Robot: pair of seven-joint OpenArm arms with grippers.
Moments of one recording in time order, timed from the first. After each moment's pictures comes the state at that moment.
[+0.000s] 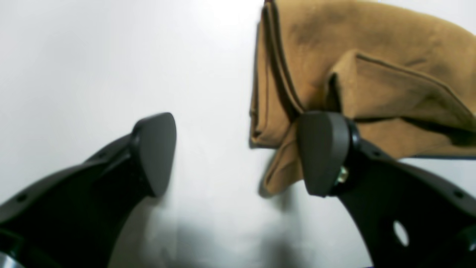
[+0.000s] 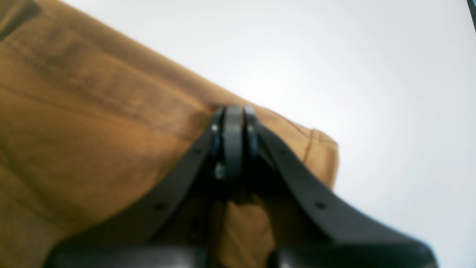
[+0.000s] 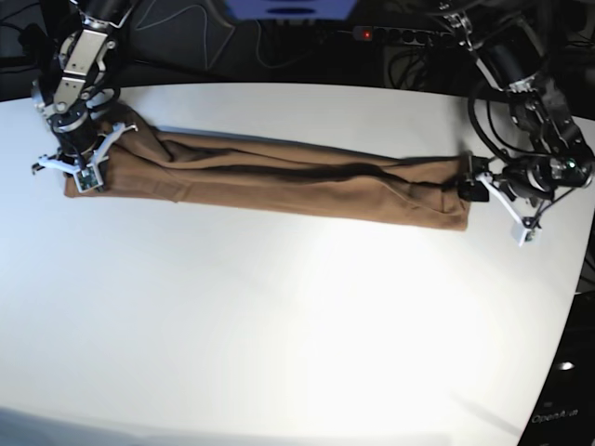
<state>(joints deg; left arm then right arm) -3.2 -8.7 -35.6 83.5 -17.6 -39.3 71.7 -12.3 2.5 38.7 81.3 -39.9 40.2 6.4</state>
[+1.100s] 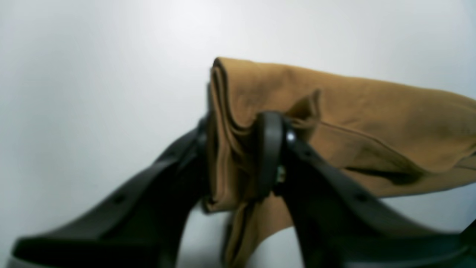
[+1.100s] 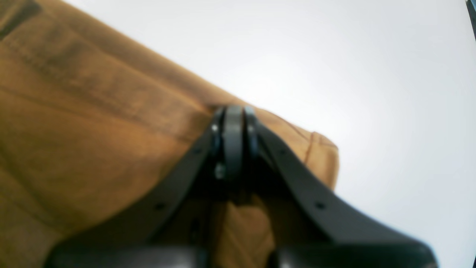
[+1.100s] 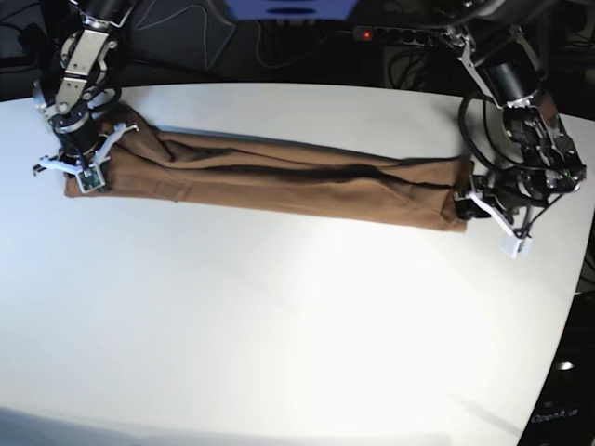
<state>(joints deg) -7.1 -8.9 -35.7 70.6 -22.9 -39.5 65.6 -12.6 2.7 37.4 81.5 -40.1 39.7 6.3</state>
